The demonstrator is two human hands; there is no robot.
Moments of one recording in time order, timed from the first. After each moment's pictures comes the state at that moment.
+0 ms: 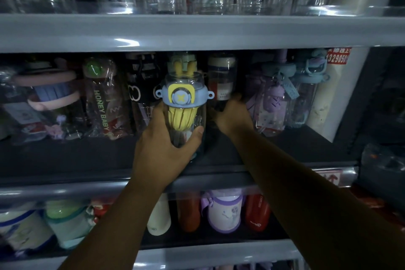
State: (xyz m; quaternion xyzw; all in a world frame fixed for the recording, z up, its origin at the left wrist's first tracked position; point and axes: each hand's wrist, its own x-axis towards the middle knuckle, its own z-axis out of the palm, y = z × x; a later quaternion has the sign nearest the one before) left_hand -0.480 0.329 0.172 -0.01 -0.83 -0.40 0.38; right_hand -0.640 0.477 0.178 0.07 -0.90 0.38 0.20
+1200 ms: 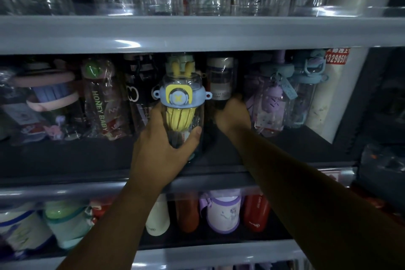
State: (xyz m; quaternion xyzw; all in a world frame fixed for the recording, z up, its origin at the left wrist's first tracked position) left_hand -0.482 0.329 0.170 -0.01 -0.83 -0.39 0.39; right_hand -0.623 0.473 0.191 0.03 -0.89 0.40 0.19
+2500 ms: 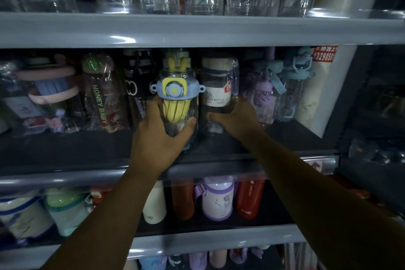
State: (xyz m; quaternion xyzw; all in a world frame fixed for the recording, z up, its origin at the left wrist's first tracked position) left_hand -0.482 0.330 0.171 -0.01 -0.83 -0.40 0.39; right_hand -0.585 0.517 0.185 0.14 -0.84 0.50 0.15
